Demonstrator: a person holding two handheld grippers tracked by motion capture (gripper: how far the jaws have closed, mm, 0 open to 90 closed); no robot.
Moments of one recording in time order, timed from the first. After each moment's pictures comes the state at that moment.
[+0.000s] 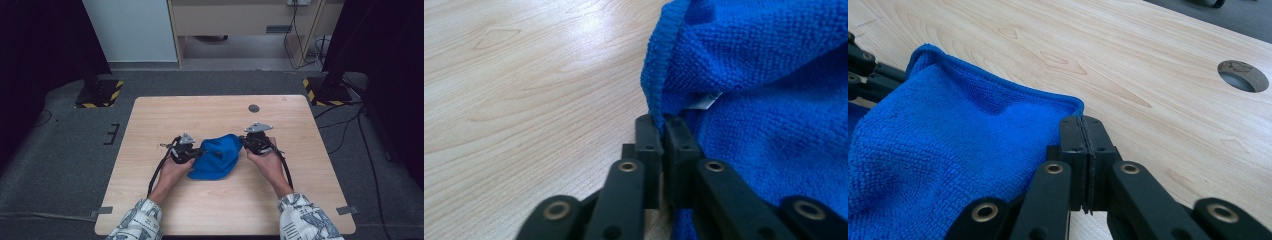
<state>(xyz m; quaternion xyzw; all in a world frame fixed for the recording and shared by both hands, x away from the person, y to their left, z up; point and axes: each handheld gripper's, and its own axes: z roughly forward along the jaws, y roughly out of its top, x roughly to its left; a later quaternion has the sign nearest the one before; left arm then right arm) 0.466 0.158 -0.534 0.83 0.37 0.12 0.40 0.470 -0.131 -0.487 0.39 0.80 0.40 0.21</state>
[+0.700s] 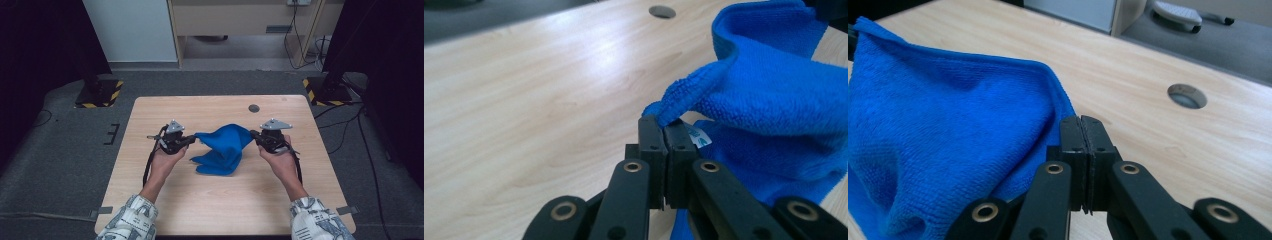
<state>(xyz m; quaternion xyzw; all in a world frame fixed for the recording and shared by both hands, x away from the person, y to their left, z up) 0.458 0.178 -0.459 0.79 0.39 0.16 0.44 0.457 -0.169 -0.455 0.40 0.77 0.44 0.23</state>
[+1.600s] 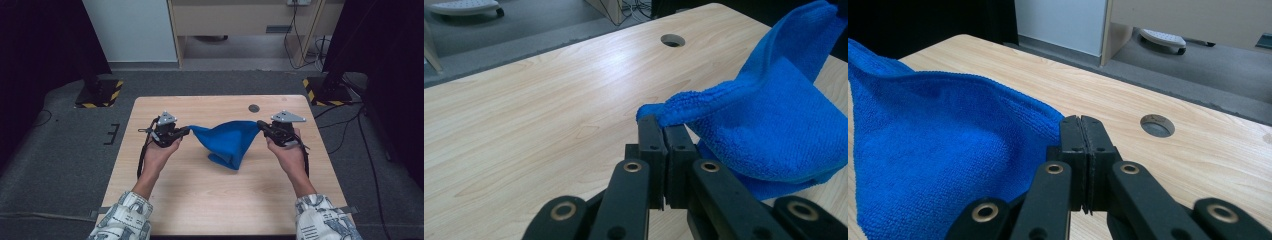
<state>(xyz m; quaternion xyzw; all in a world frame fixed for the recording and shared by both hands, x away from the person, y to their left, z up) 0.457 0.193 -0.428 0.78 0.40 0.18 0.46 0.457 -0.186 -0.423 0.41 0.74 0.47 0.25</state>
